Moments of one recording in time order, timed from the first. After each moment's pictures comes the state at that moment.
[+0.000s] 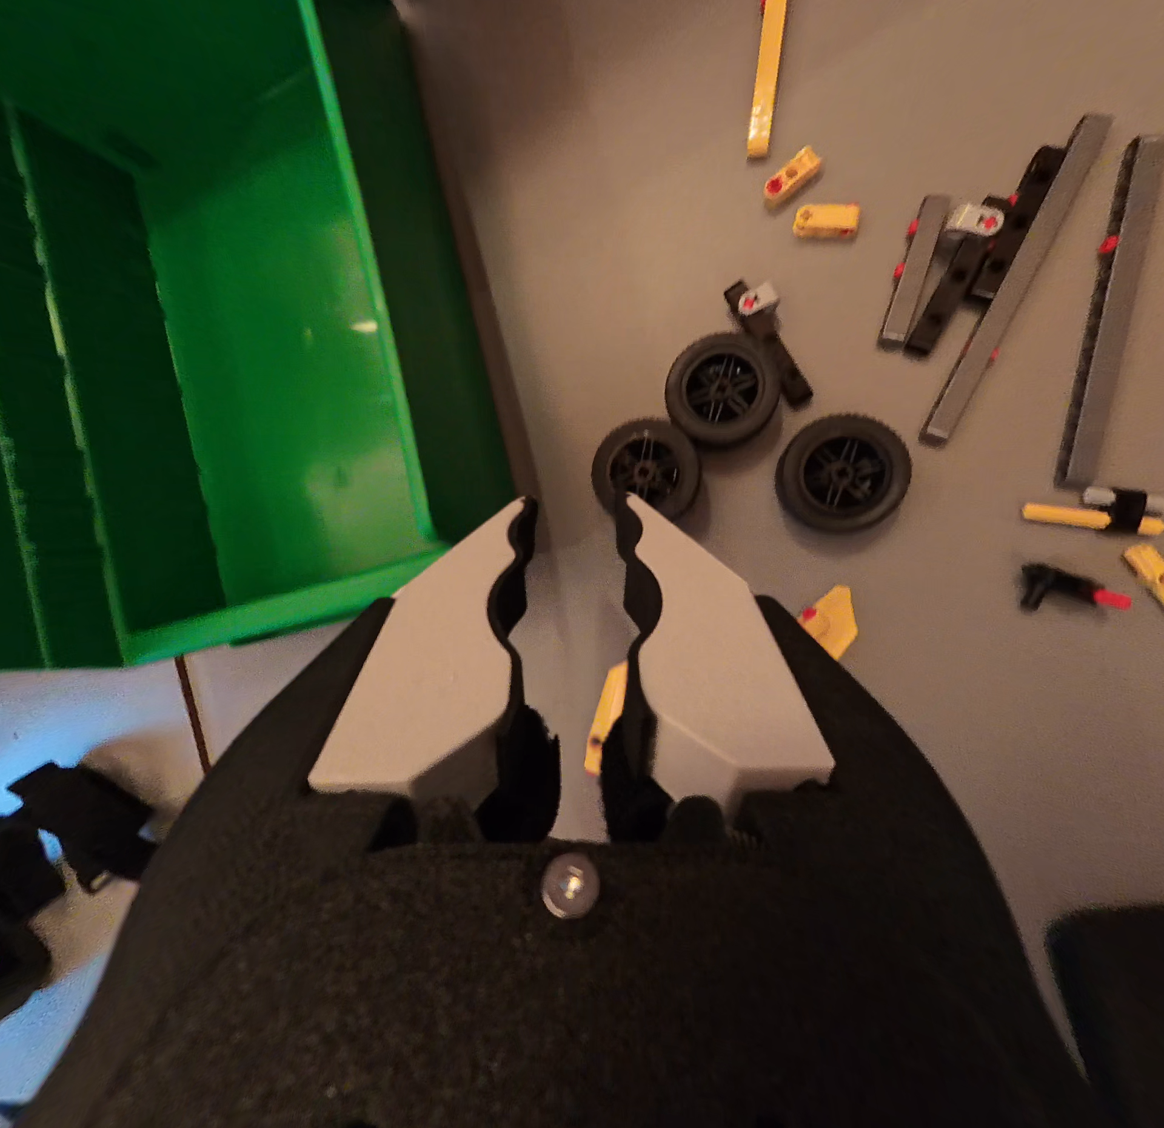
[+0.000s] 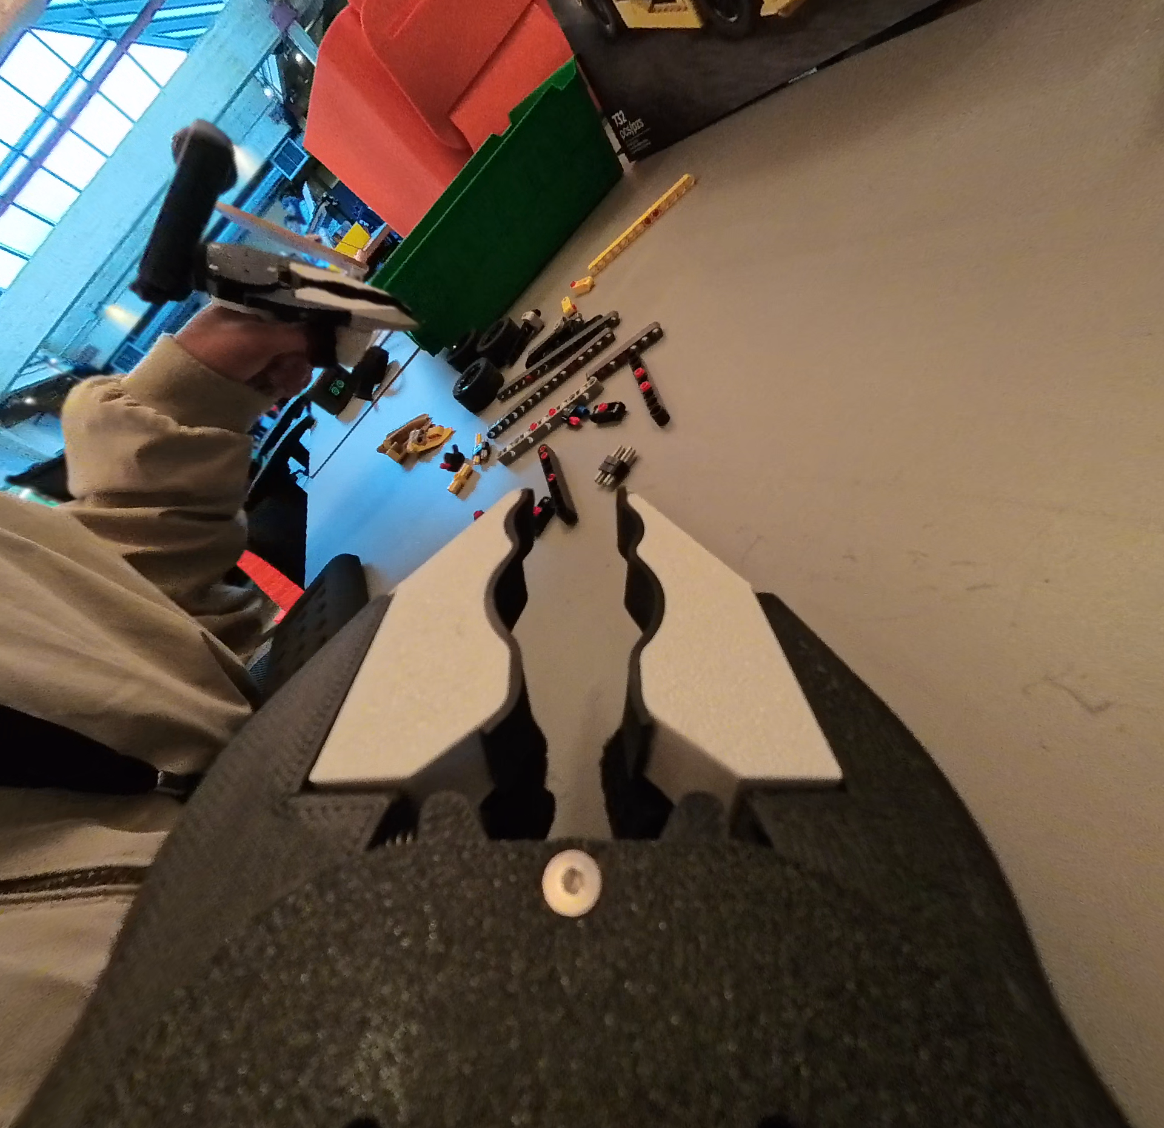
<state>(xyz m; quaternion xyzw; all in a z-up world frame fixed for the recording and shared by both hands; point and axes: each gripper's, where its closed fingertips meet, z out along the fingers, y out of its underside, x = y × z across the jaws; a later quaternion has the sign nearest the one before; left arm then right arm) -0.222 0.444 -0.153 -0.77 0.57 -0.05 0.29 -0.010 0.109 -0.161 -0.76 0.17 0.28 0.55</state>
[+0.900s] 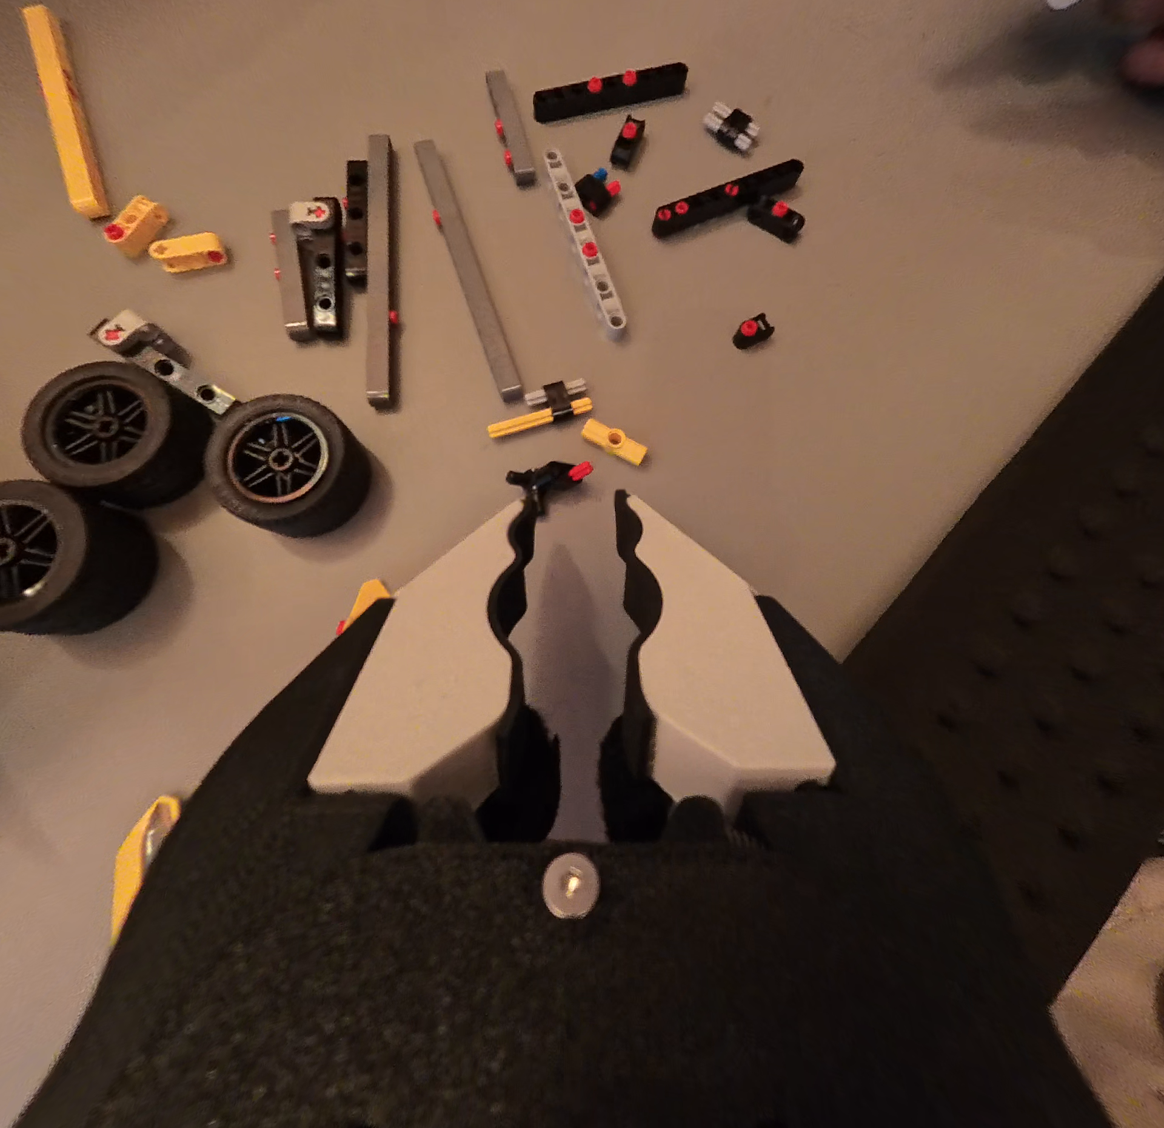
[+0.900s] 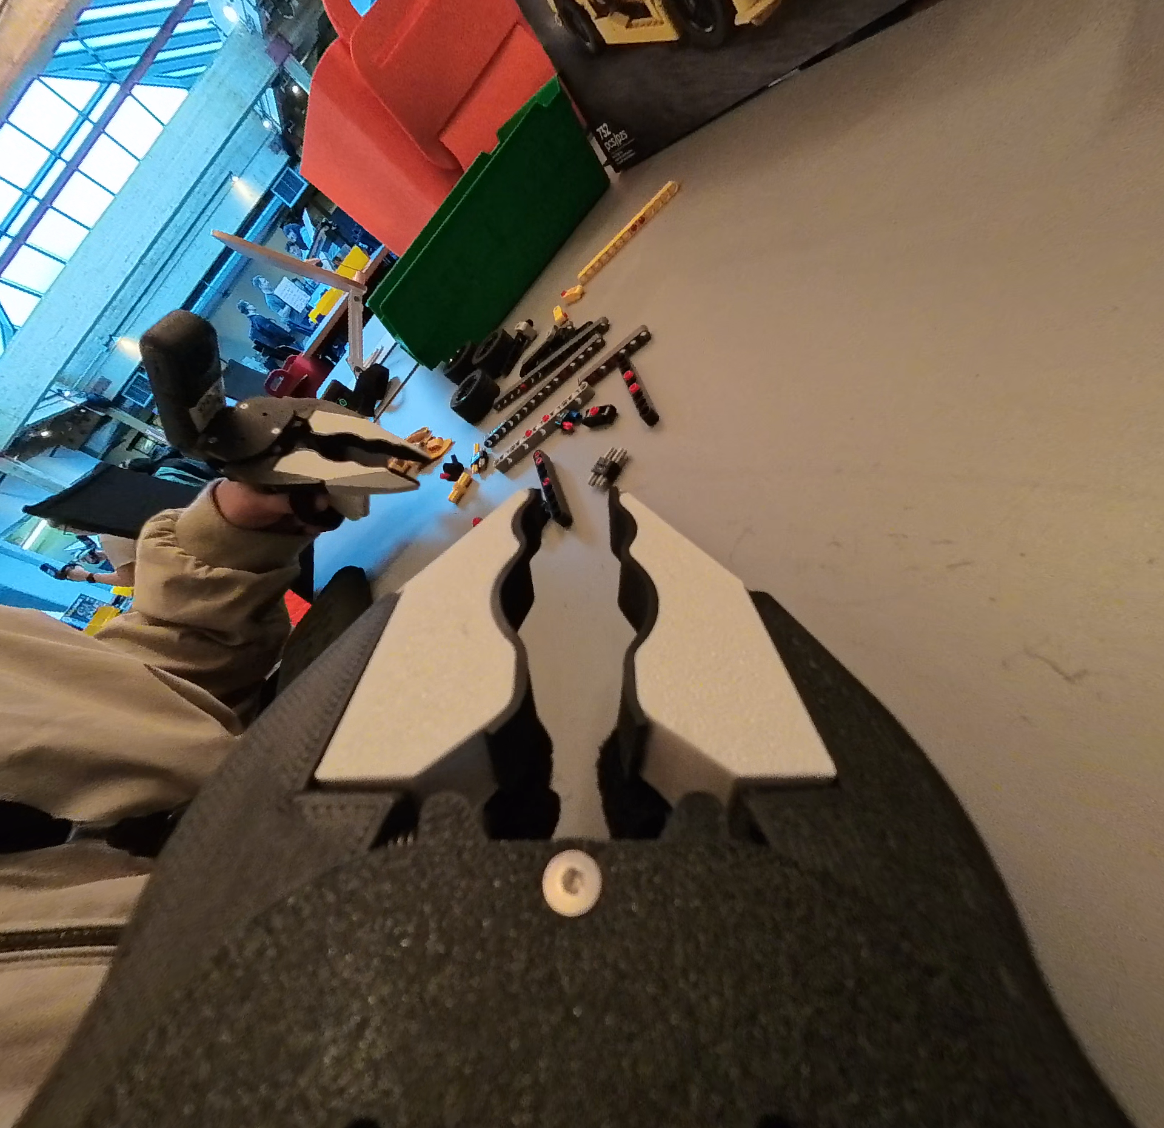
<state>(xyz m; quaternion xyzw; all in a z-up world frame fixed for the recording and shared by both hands) -0.198 0.271 -0.197 -0.62 0.69 -0.31 0.23 -0.005 0.104 -0.161 -0.76 0.19 0.29 0.55</state>
